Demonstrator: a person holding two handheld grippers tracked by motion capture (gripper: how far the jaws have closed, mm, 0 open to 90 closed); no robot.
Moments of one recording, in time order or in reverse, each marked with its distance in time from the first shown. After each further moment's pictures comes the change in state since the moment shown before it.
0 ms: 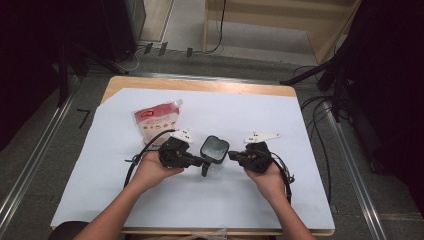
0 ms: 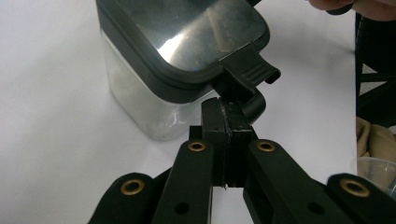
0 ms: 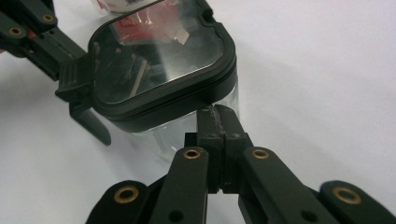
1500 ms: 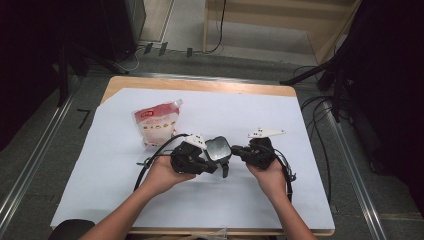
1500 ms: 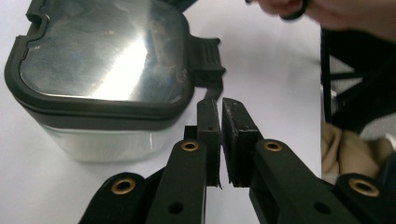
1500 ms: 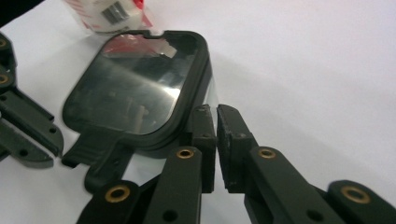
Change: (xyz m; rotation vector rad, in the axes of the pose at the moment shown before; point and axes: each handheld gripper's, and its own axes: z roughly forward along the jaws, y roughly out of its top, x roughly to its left) left arm -0.026 0.016 0.011 0.011 -0.074 0.063; right arm -0.008 0.007 -0.007 -0.036 -0.033 0.043
